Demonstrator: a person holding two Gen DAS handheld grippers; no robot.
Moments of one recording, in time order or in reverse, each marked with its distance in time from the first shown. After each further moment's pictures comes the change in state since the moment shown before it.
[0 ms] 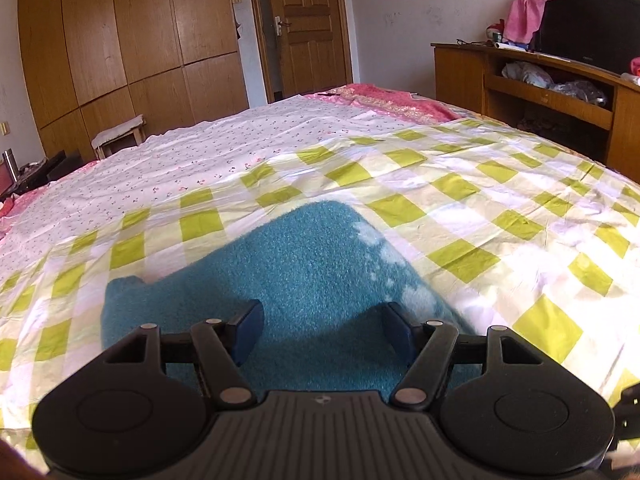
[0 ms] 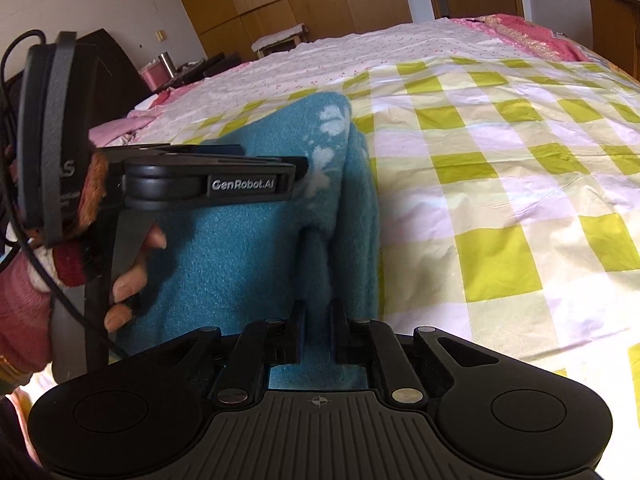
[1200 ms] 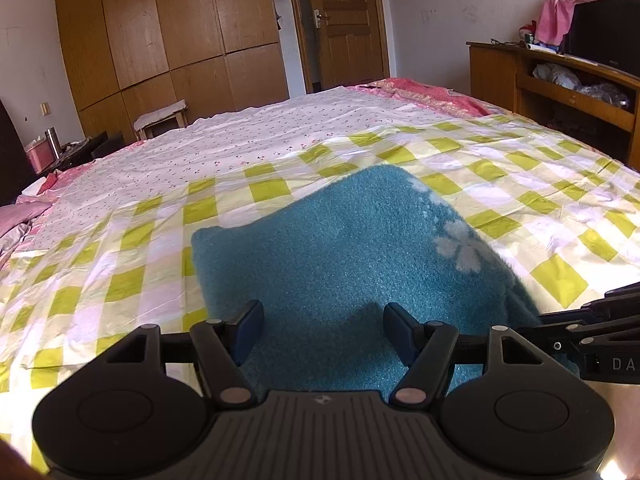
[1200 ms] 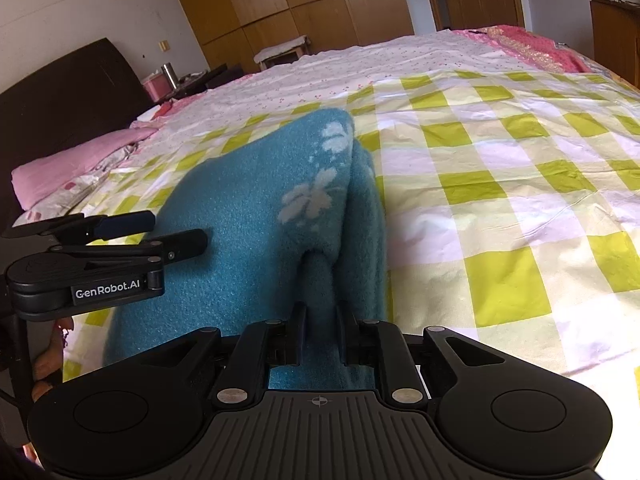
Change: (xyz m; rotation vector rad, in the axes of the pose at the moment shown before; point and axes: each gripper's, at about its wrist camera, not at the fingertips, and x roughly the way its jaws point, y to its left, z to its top) left arm -0.072 0.035 -0.040 -0.057 0.016 0.102; right arm 0.003 0.004 0.011 -0.001 -0.051 0.008
